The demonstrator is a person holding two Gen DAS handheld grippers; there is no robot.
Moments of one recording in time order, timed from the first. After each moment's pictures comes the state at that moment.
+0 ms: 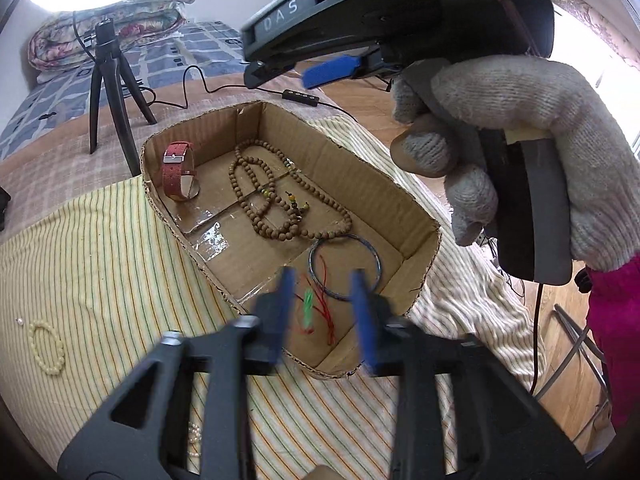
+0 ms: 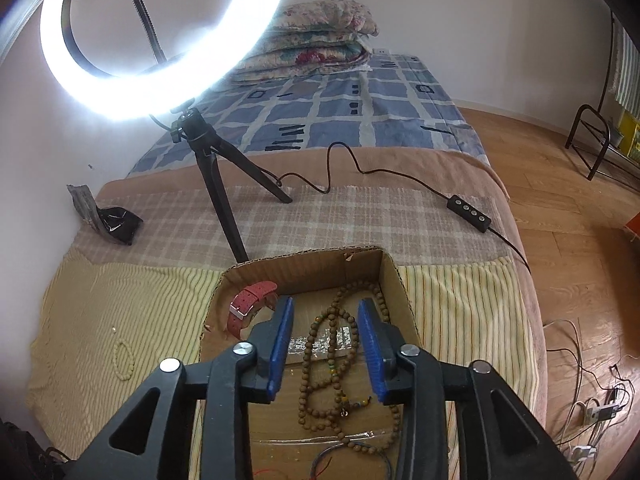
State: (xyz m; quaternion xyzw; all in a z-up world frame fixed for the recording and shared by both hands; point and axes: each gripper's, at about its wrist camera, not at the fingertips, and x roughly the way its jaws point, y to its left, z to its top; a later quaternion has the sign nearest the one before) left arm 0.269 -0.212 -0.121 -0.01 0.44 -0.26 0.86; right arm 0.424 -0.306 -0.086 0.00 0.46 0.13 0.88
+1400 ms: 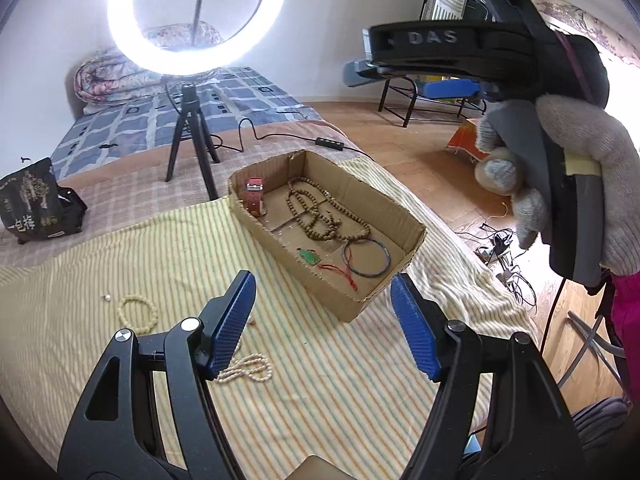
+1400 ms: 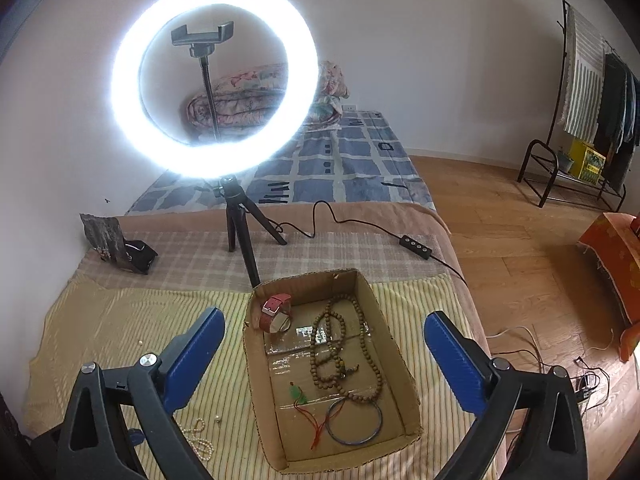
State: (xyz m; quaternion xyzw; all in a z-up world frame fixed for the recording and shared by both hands) left arm 0.181 -0.137 -0.049 0.00 0.38 -0.22 0.90; right arm 0.310 -0.294 0.015 -0.01 0.38 0.07 0.92
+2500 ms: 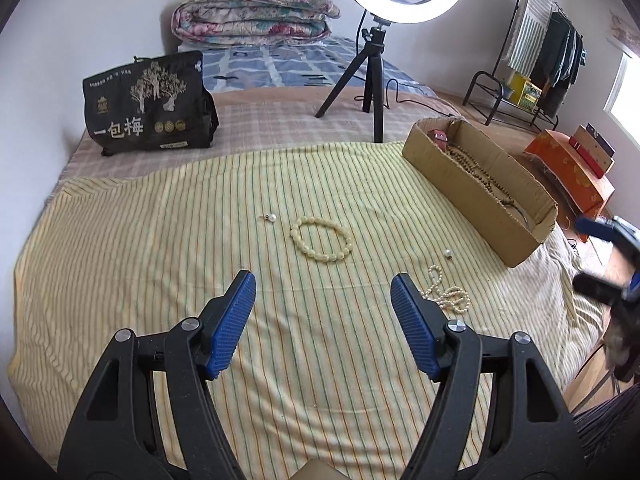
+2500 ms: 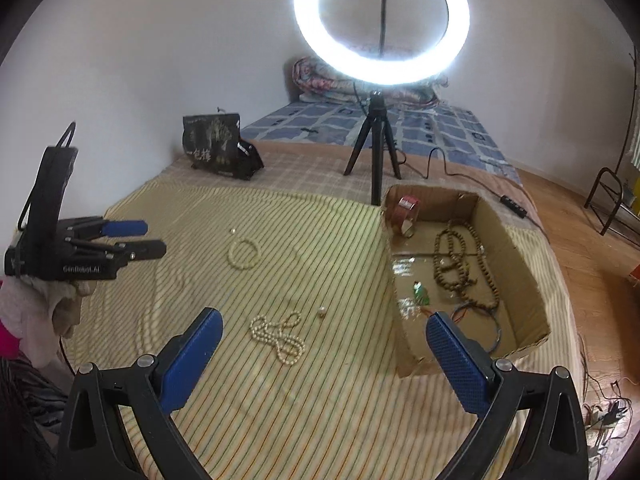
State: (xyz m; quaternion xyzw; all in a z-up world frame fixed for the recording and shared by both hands) left arm 0.191 0.050 -0.119 -0.03 0.43 -0.10 0.90; right arm 0.186 -0.210 -0.097 -0.07 0.39 0.23 0.89
